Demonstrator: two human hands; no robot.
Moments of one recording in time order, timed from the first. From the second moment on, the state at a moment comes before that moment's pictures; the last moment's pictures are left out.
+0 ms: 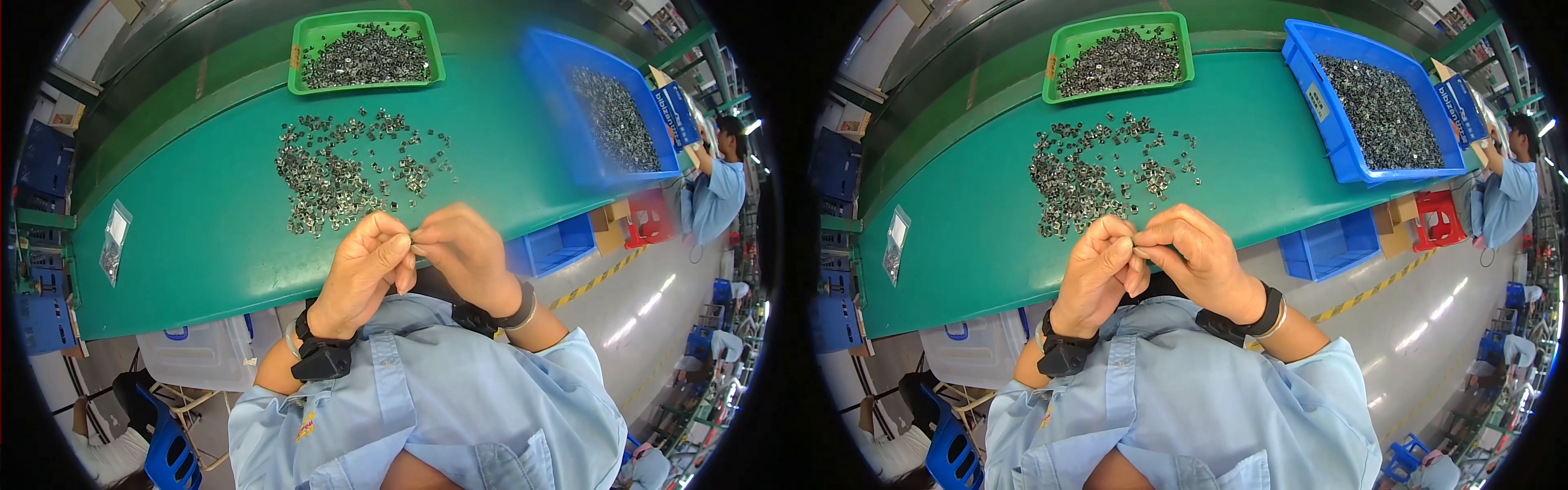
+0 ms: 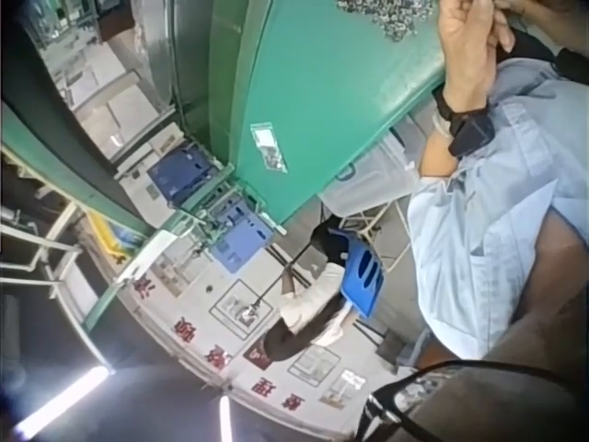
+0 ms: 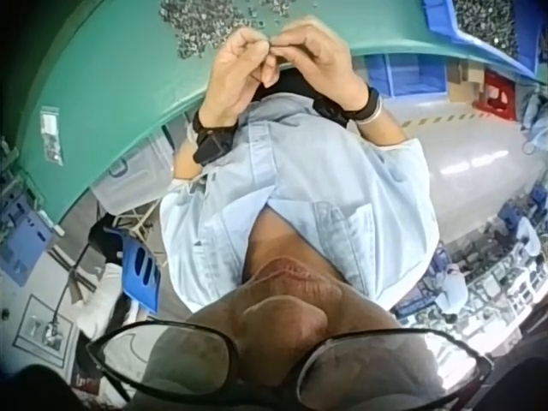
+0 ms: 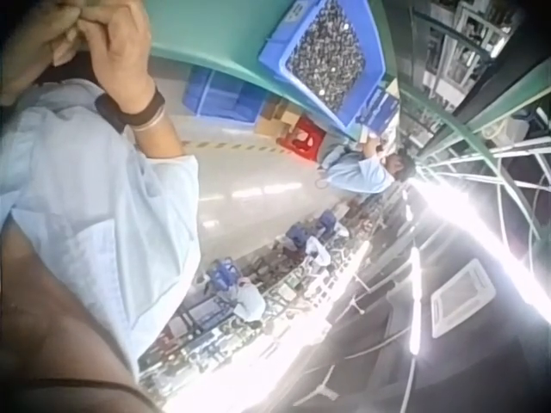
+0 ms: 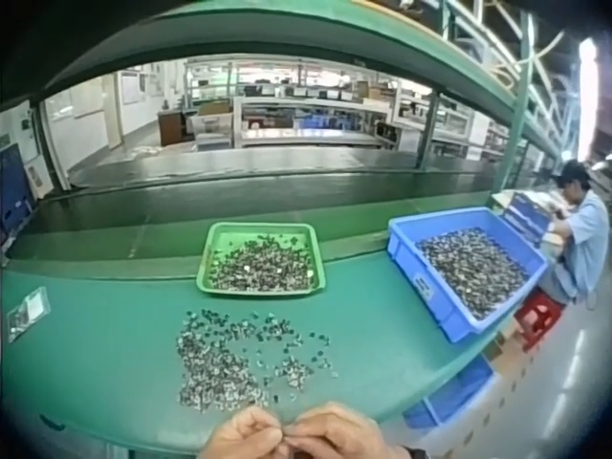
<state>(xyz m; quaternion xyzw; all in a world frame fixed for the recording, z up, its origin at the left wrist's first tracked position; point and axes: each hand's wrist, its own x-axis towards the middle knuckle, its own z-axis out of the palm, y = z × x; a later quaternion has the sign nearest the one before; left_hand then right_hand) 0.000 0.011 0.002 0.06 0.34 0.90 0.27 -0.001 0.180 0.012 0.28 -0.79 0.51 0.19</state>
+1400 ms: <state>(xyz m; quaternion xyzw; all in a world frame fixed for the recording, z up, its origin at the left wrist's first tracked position) 0.002 0.006 0.009 0.05 0.31 0.90 0.29 -0.002 0.171 0.007 0.20 -0.70 0.68 0.06</state>
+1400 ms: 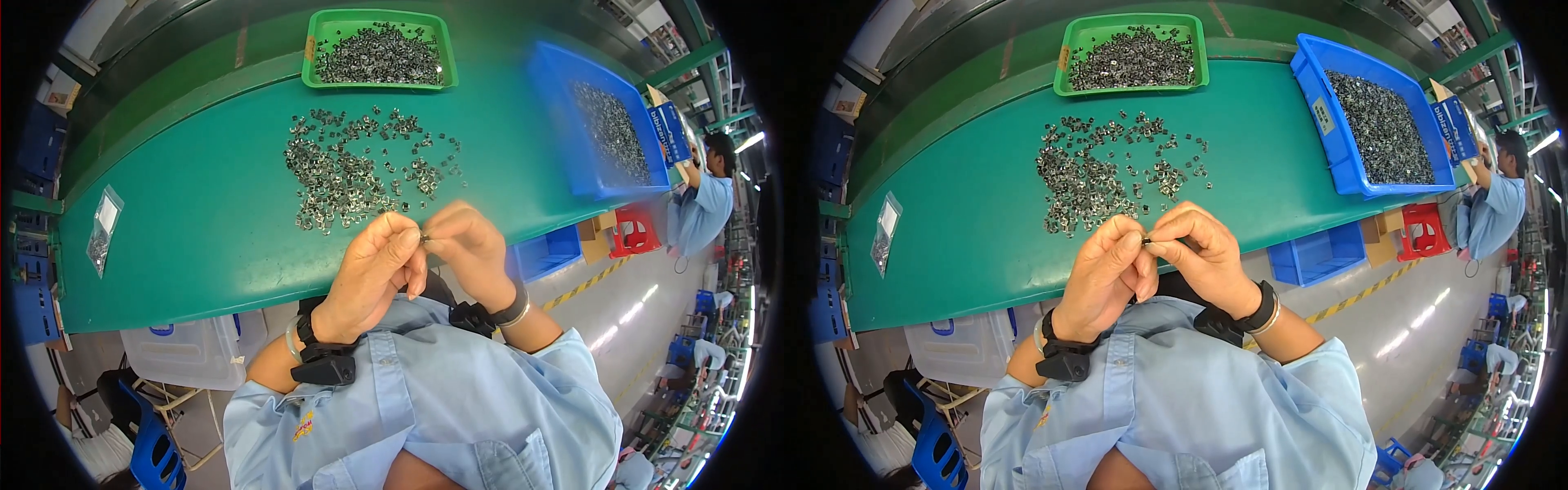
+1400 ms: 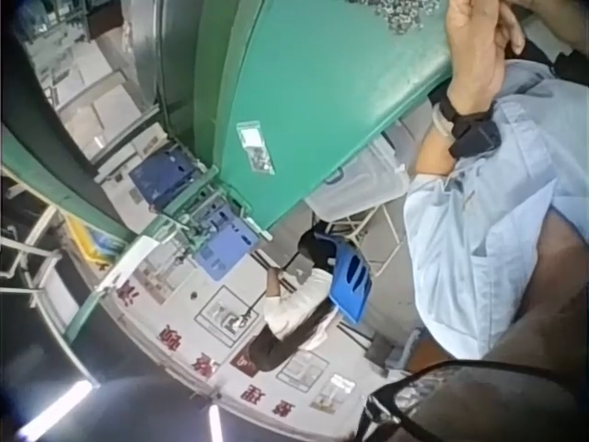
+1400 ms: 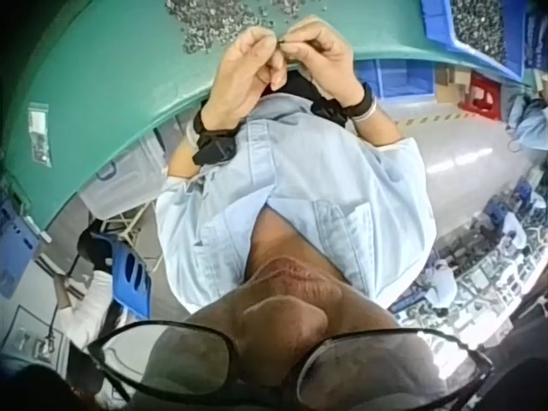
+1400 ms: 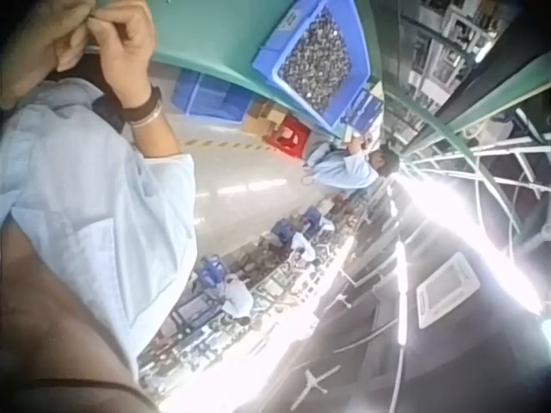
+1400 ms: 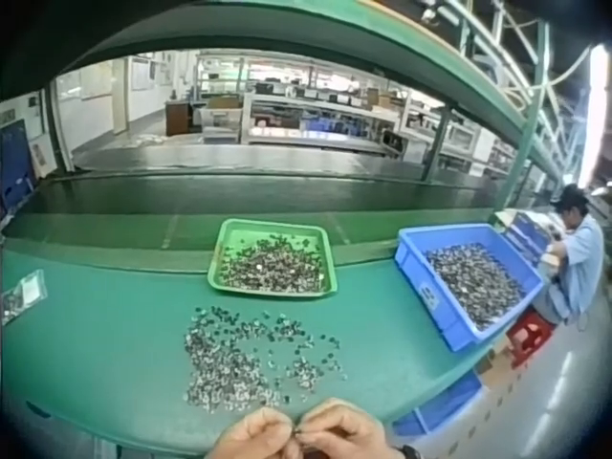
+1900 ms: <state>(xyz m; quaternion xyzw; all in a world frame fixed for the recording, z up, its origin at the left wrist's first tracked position) -0.009 -0.006 0.000 0.03 0.29 0.92 0.27 -0.168 0.195 0.085 0.20 -0.82 0.53 0.05</state>
